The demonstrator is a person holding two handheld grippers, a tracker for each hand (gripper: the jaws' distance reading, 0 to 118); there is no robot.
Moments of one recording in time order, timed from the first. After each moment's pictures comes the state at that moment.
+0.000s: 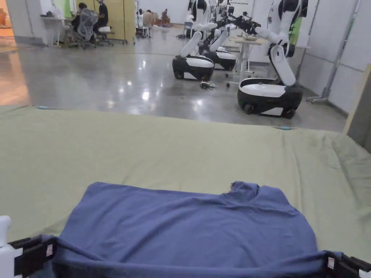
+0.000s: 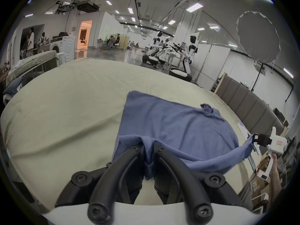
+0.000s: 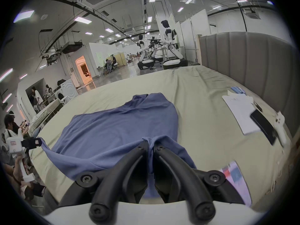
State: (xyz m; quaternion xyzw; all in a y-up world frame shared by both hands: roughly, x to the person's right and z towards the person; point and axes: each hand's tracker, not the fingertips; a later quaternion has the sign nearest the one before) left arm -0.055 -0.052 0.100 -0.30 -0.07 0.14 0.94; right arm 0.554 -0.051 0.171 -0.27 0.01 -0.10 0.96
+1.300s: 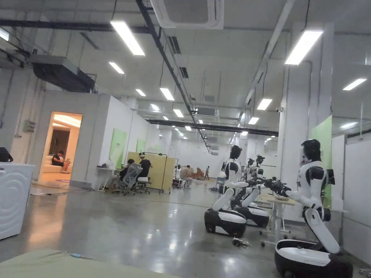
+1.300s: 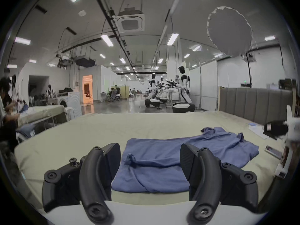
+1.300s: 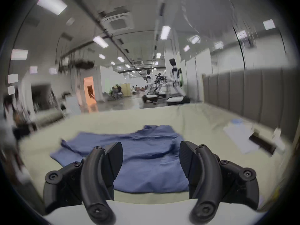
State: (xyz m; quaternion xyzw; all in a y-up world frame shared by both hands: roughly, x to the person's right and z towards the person) left arm 0.029 -0.030 0.188 -0.07 -0.02 -0.01 1.00; right arm 0.497 -0.051 0.248 -0.09 0.03 -0.11 0.99
